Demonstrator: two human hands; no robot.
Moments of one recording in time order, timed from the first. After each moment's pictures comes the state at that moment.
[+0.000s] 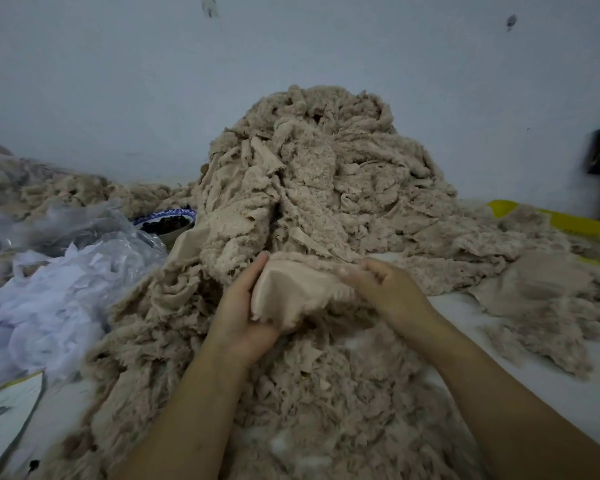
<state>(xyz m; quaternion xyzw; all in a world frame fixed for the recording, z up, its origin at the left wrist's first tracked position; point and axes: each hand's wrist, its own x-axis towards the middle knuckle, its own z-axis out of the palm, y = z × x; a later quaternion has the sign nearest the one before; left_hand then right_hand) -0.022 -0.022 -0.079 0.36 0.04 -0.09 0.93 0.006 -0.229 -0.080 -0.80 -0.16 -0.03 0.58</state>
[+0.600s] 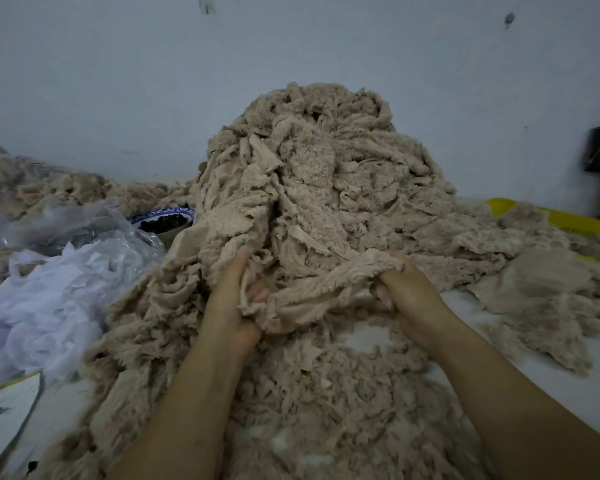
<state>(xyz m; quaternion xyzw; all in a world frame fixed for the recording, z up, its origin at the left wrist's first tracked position) -0.014 -0.017 -0.077 0.37 0.09 0.06 0.93 0.029 -0.241 -0.092 -0.71 -0.02 0.01 0.71</state>
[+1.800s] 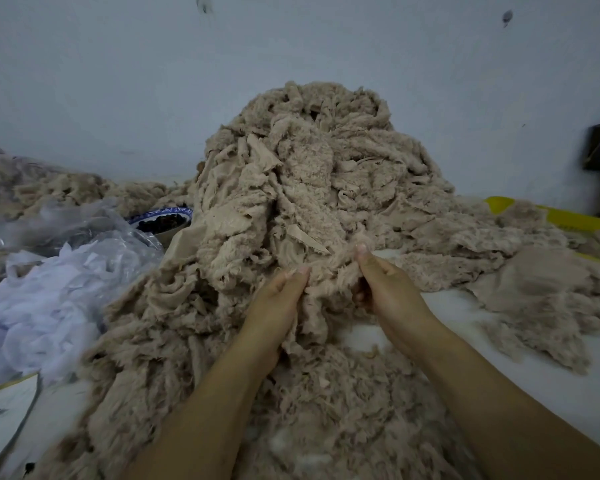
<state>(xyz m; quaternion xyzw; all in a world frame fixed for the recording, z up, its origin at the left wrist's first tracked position) -0.028 -0.056 -0.083 0.67 0.02 0.03 0.74 0.010 -0.214 -0.087 -0.69 -0.08 -0.01 0.72</state>
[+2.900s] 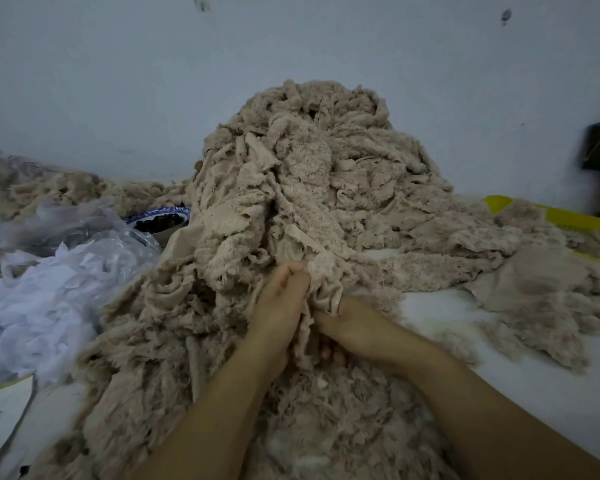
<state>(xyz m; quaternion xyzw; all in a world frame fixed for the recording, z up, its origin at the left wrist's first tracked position) -0.032 -0.066 -0.086 0.67 0.00 0.08 0.74 -0.017 -0.199 -0.095 -0.77 -0.24 0.18 0.56</state>
